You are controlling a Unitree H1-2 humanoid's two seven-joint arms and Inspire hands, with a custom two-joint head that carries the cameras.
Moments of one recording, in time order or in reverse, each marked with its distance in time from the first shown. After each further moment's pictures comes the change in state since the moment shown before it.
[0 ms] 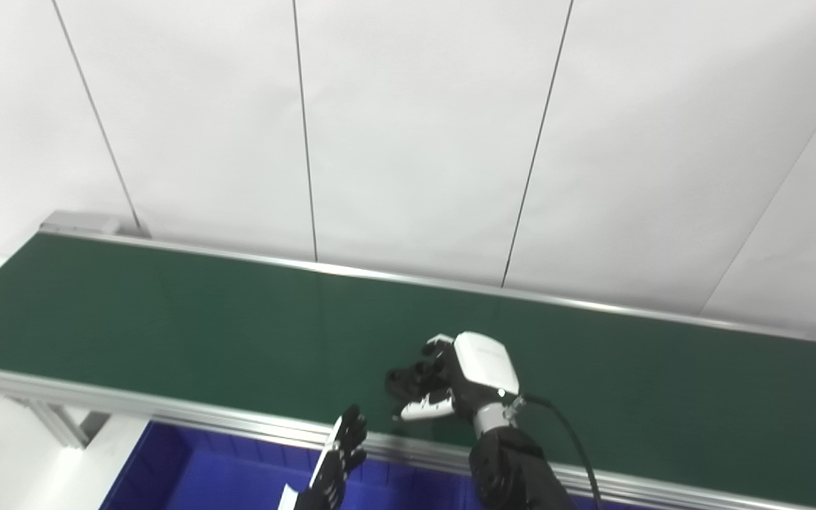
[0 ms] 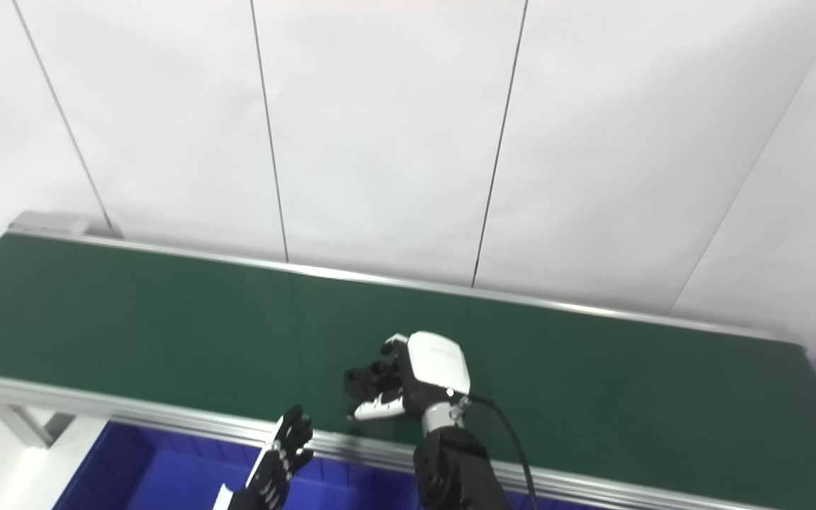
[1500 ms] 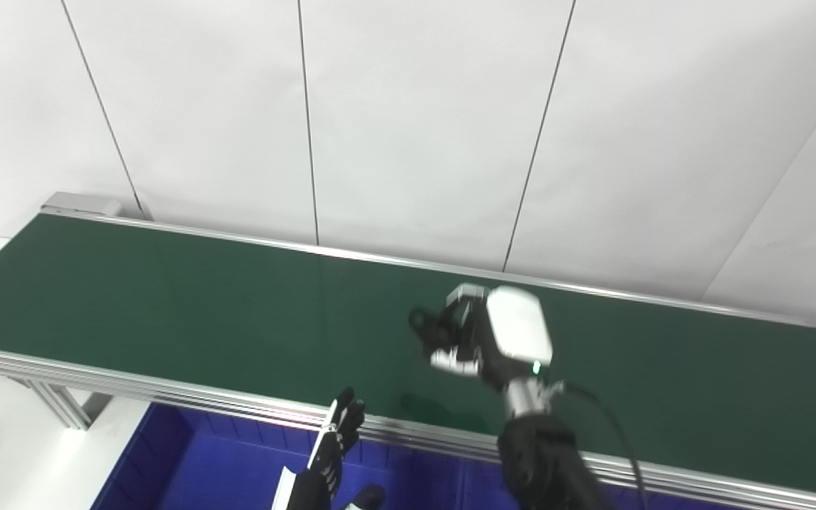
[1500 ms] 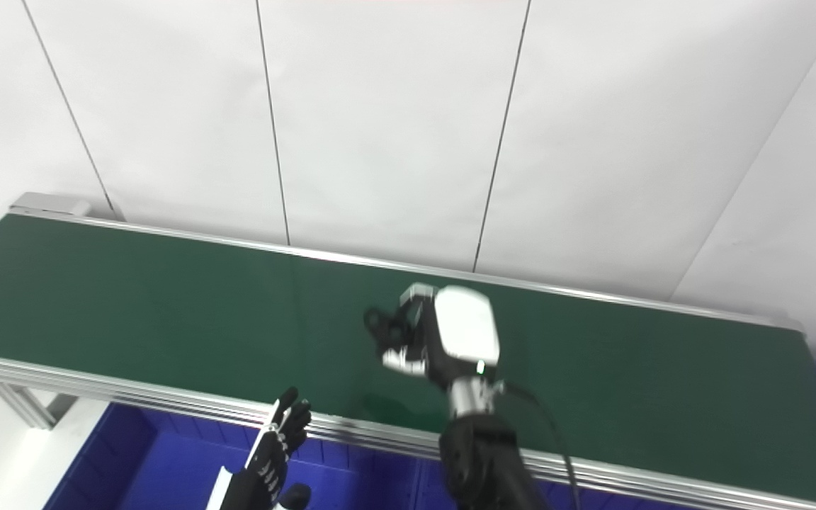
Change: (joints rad) left arm -0.022 0.002 0.007 0.016 -0.027 0.011 0.011; right arm 0.047 -0.133 0.016 -0.354 0.071 -0.088 -0.143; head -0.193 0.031
